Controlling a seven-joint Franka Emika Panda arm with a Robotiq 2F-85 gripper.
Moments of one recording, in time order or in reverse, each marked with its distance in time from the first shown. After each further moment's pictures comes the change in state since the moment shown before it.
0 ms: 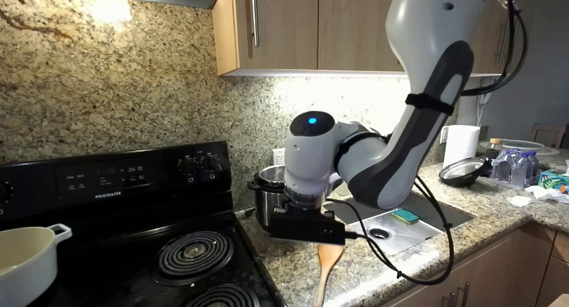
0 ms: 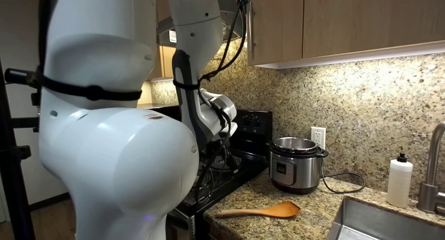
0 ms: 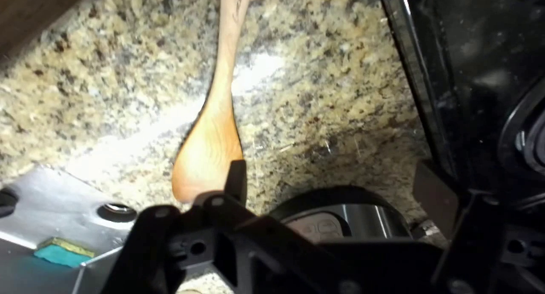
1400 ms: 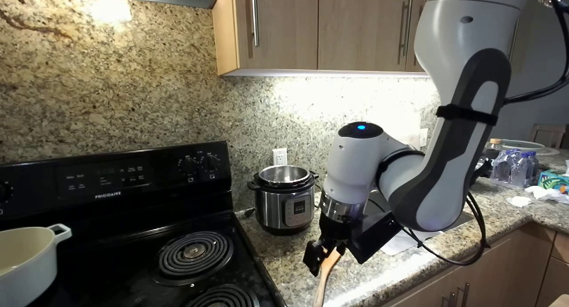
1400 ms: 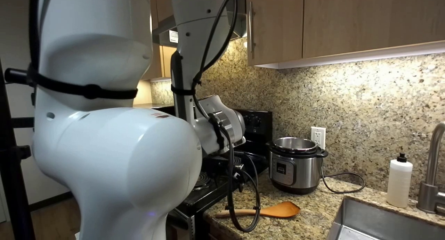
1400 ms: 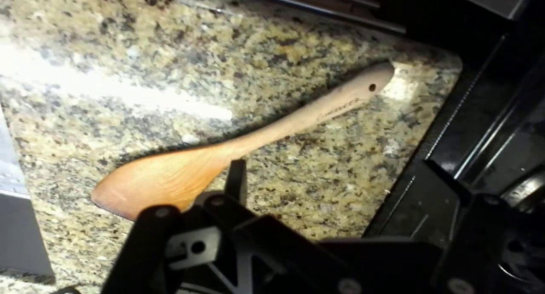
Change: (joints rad) arm 0.078 -0.024 -0.221 -0.207 0.207 0.247 -1.069
